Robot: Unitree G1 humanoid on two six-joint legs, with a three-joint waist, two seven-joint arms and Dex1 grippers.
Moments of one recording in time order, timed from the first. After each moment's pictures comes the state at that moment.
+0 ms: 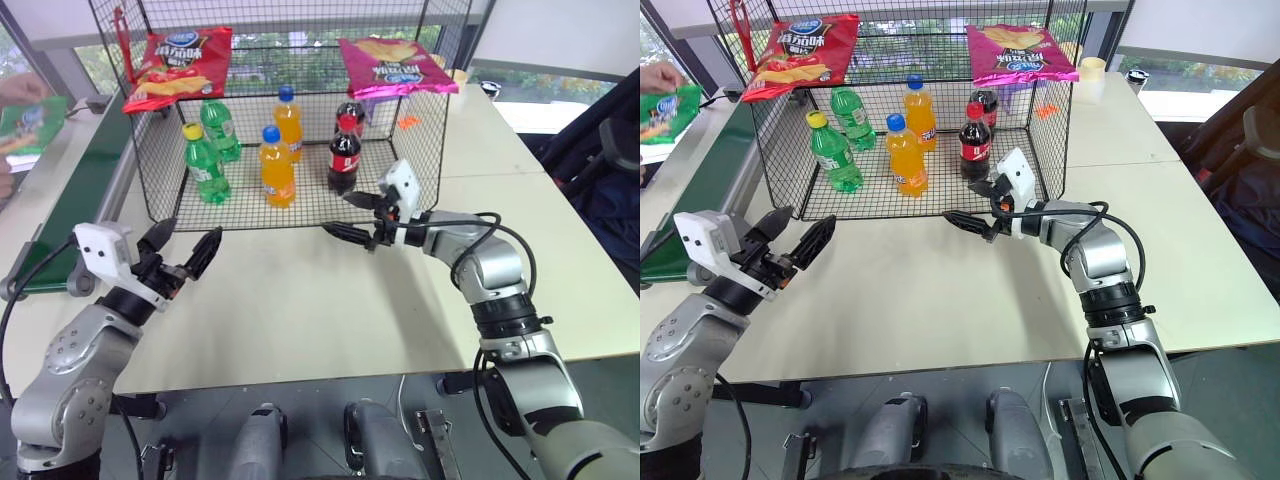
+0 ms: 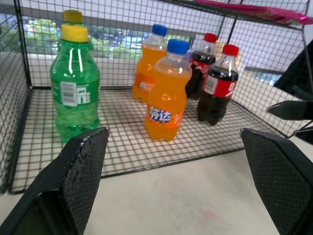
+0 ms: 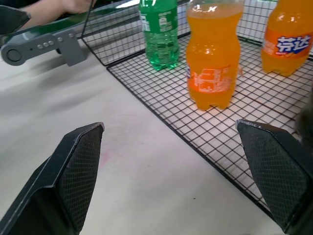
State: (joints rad) left arm 0.05 0.47 0.37 -0.57 -0.75 0.50 -0.31; right arm -0.72 -0.37 0.08 0.18 0.34 0.53 0.89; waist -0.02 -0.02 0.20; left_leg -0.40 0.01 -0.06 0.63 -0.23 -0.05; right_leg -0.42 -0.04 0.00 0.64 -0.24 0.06
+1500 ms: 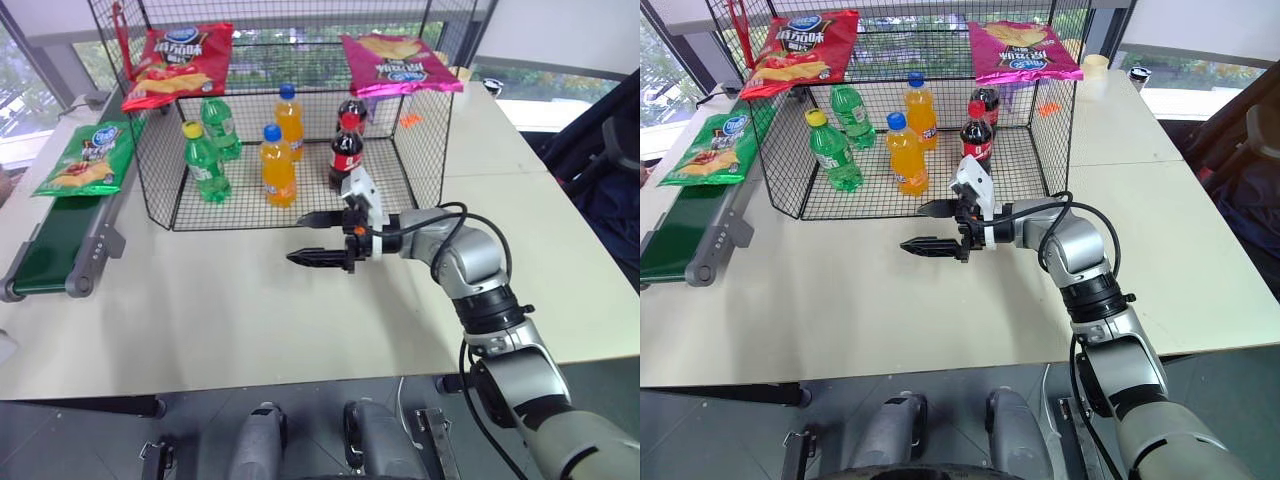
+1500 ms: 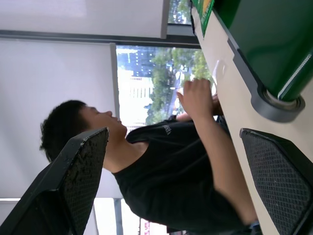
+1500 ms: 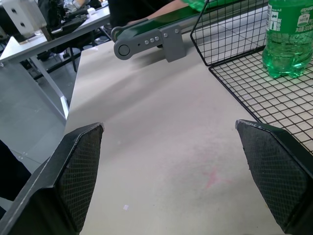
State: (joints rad) left arm 0.61 0.67 0.83 -0.20 0.52 -0.21 -0.03; right arm -0.79 -0.33 0.19 0.12 0.41 0.66 1.08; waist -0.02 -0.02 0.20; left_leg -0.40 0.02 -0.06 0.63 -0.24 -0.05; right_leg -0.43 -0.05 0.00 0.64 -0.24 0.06
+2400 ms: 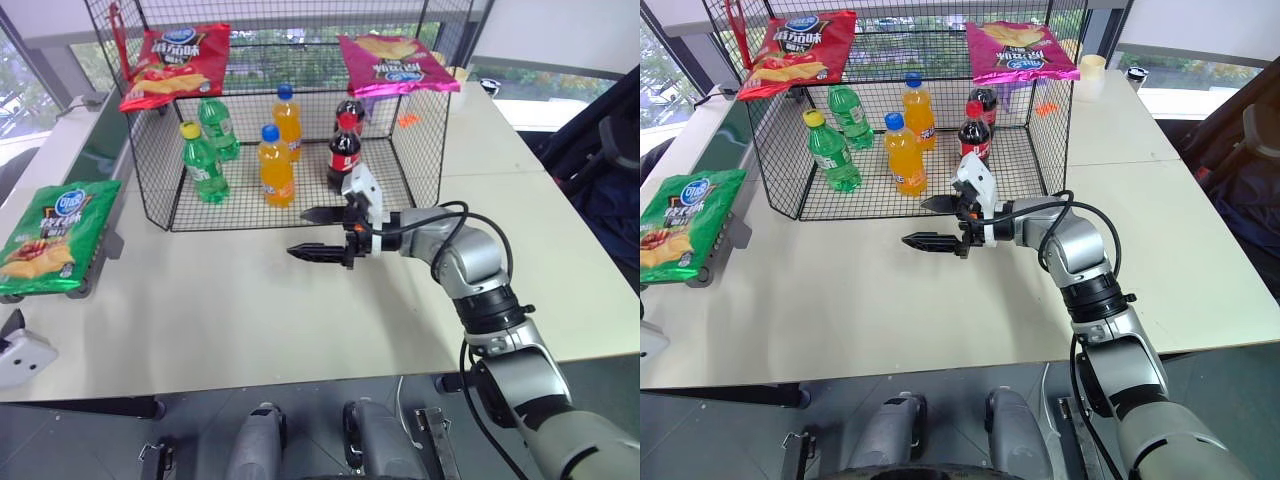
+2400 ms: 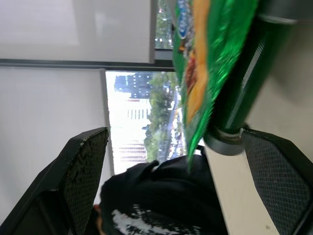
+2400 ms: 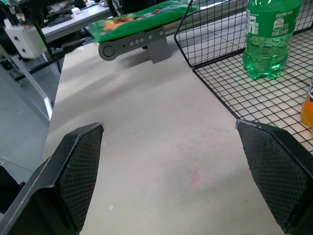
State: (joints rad) left arm 0.53 0.71 0.67 0.02 0.60 -0.35 0.11; right arm -0.79 -0.33 0.19 0.12 0.41 0.65 1.04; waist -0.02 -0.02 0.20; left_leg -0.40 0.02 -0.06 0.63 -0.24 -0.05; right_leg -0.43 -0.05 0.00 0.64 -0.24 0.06
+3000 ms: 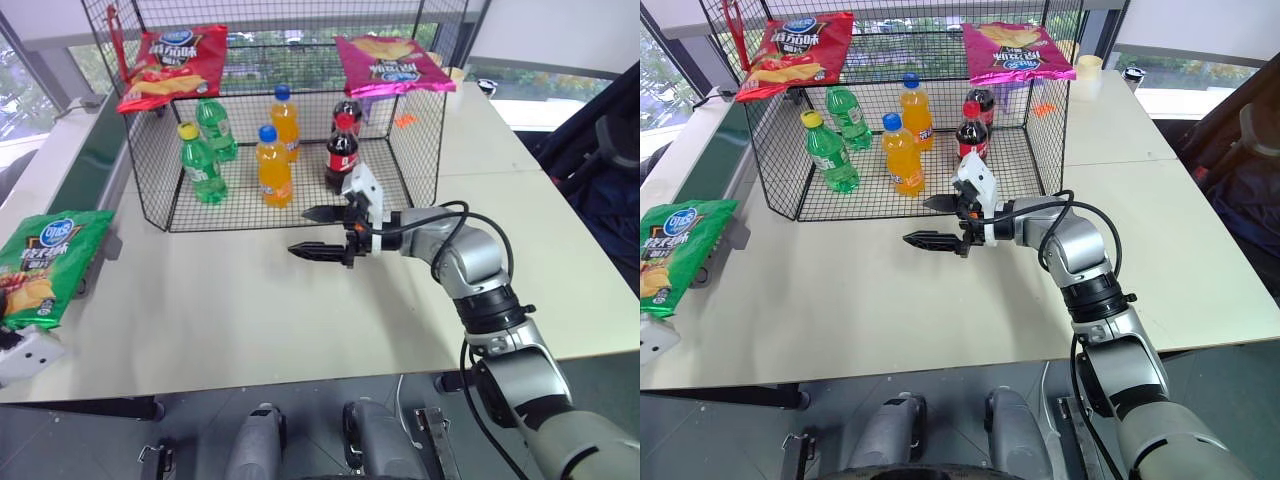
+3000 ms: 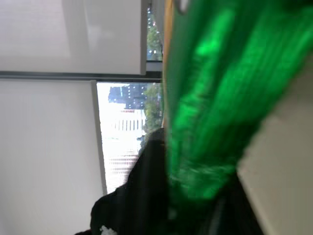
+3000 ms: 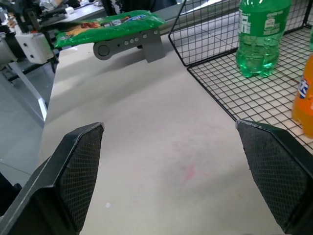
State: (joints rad) left arm 0.48 0.80 0.58 0.19 0.58 -0.43 0.18; right arm -0.79 -0.34 0.19 0.12 0.40 0.65 1.02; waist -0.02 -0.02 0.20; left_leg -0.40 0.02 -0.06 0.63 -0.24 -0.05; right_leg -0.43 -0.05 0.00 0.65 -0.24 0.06
